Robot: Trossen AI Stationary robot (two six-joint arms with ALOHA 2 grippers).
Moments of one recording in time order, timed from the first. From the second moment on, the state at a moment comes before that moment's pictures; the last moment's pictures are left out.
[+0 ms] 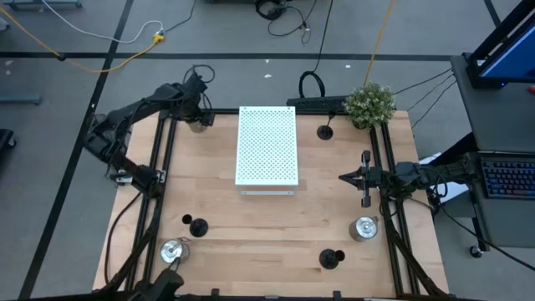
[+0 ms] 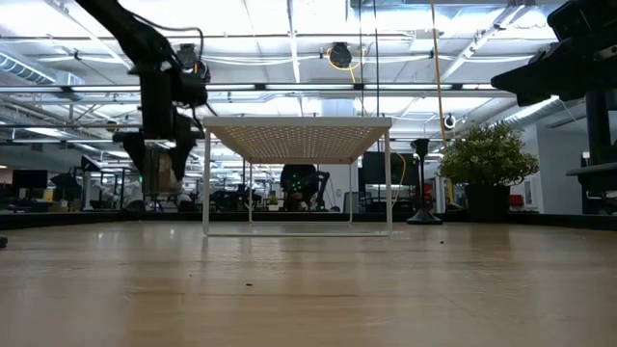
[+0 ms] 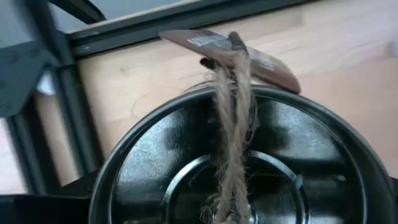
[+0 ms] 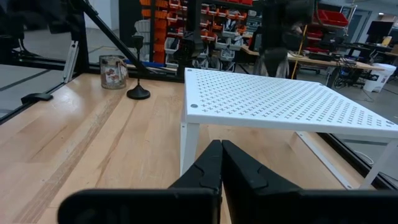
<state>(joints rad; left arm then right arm) 0.99 1.49 1.10 -0.91 -0.09 -0.35 0.21 0.02 0.14 -0.20 0.29 -0.09</state>
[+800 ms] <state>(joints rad) 0.65 1.42 1.59 -1.08 -0.05 -0.53 0.21 0.02 0.14 -0.20 0.29 -0.09</state>
